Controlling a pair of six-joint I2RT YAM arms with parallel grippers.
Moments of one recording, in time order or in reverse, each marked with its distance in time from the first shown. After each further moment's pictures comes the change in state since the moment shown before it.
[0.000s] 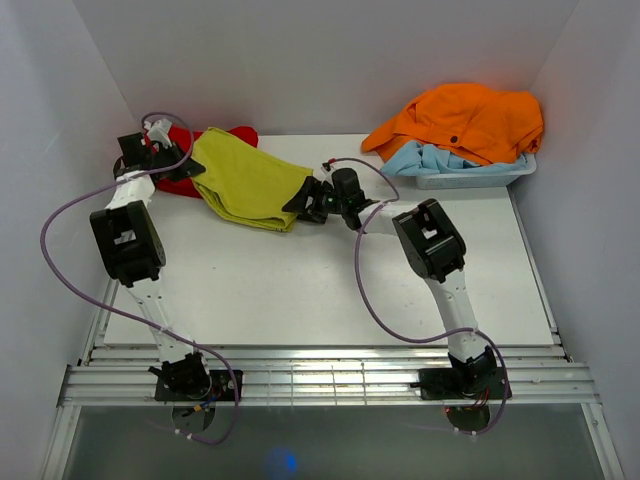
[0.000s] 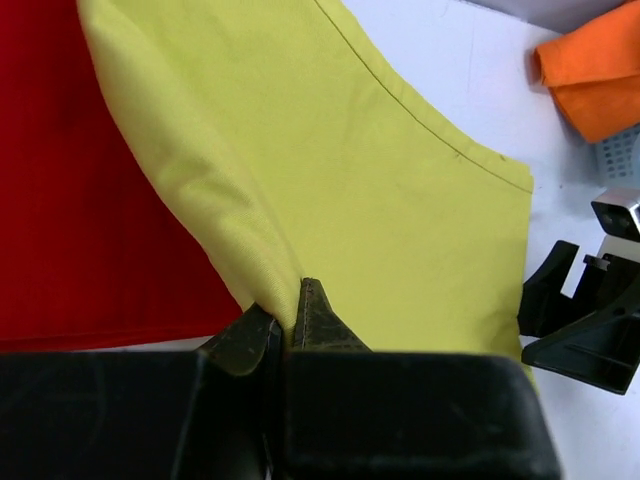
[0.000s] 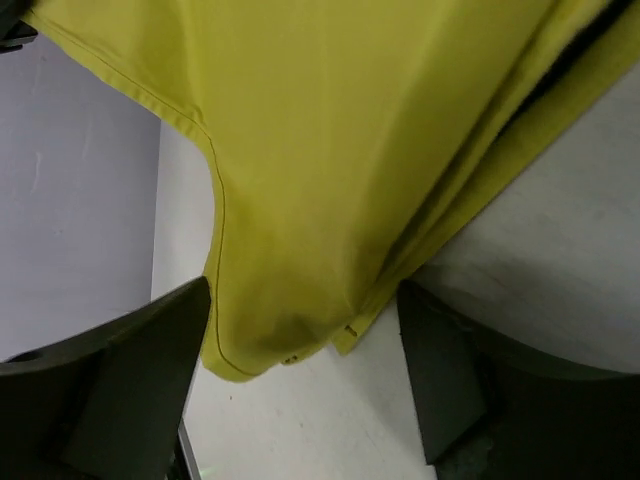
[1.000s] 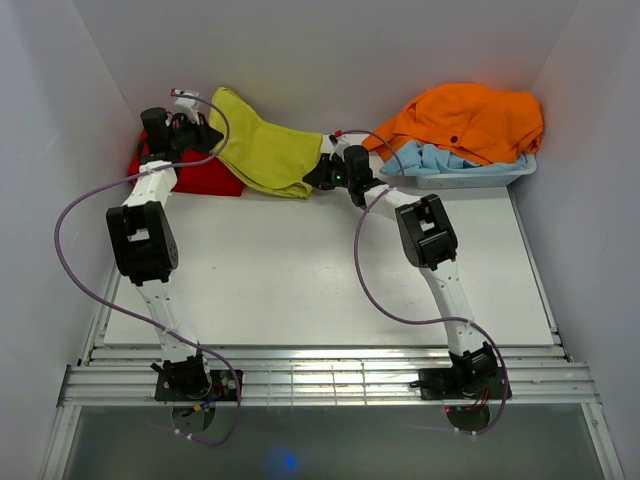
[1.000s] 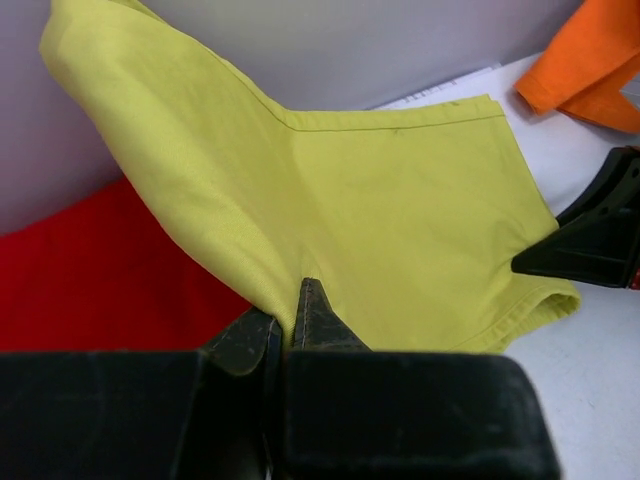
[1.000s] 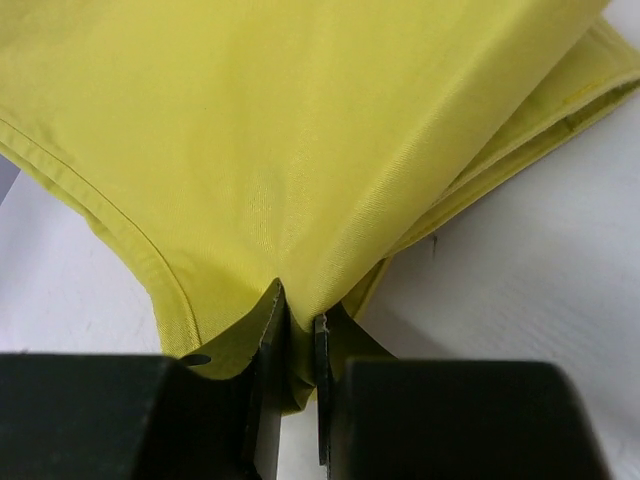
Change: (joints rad) left arm -0.146 -0.038 0.046 0.263 -0.061 0.275; right arm -0.106 0.236 0.391 -0.021 0.063 -0.414
